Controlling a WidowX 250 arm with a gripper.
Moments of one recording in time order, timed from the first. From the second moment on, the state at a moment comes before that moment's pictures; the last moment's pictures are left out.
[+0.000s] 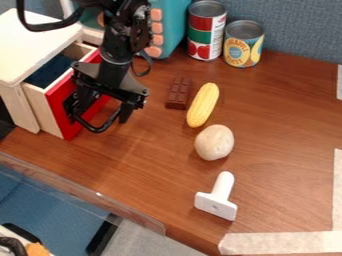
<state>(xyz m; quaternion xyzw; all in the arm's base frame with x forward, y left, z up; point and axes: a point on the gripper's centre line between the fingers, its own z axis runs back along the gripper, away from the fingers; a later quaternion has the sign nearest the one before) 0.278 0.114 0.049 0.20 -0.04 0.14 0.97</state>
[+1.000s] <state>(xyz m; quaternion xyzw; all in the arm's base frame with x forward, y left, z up) 0.266 0.162 0.045 0.20 -0.02 0.21 0.96</state>
